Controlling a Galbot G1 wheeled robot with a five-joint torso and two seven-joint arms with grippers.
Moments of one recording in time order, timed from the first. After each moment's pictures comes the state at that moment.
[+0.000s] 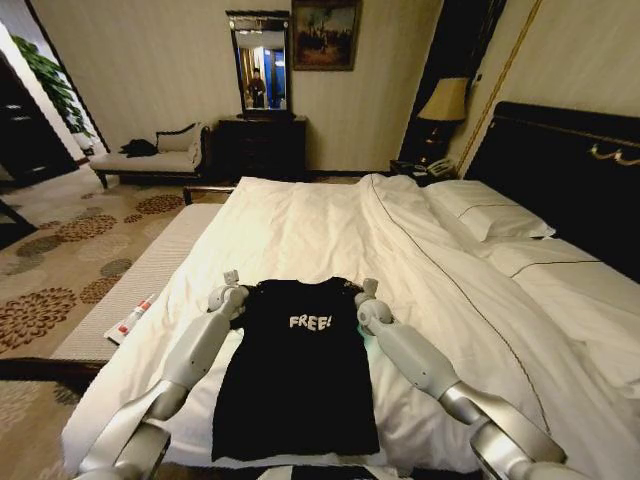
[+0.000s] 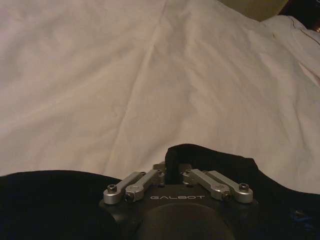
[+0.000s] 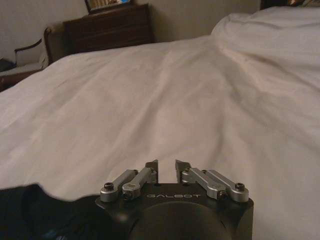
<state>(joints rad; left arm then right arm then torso) 0.59 -1.22 -0.15 -1.22 -0.99 0.60 -0.28 -0.57 1.18 -0.15 1.24 0.91 -0.18 0.40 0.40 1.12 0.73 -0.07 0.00</state>
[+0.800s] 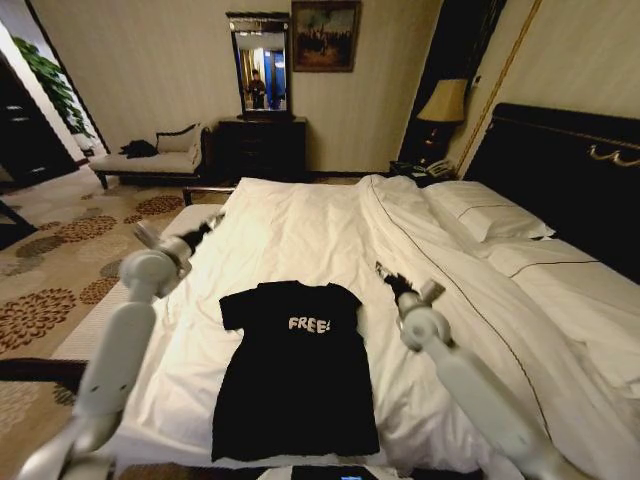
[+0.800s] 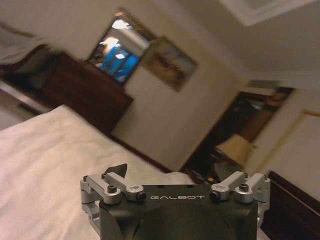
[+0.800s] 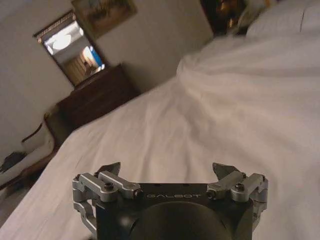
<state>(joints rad) 0.73 -0.95 -0.55 -2.02 -1.49 0.54 -0.46 -1.11 0.95 0.23 2.02 1.20 -0.10 0.63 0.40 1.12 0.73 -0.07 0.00</state>
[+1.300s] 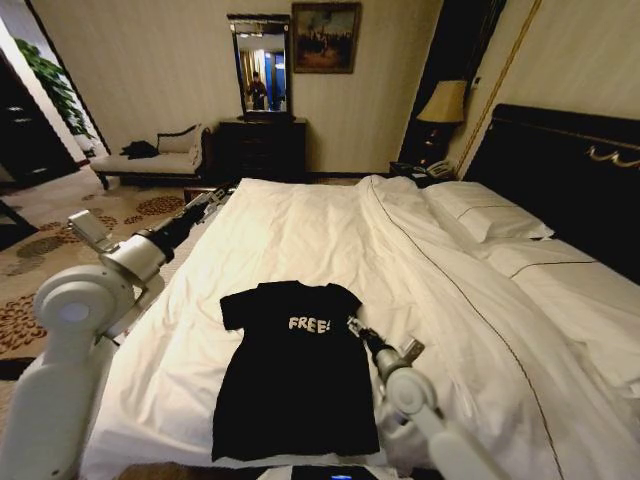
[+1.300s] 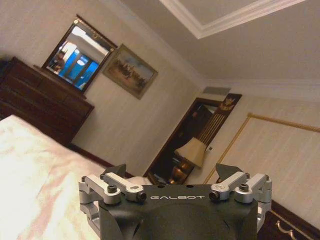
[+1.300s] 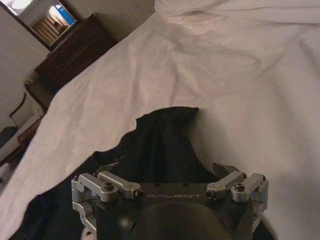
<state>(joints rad) 0.89 -0.96 -0.71 -2.29 -1.61 0.57 -0.47 -1.30 1.17 0.16 2.02 1.12 -0.11 0.65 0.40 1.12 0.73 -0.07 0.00</state>
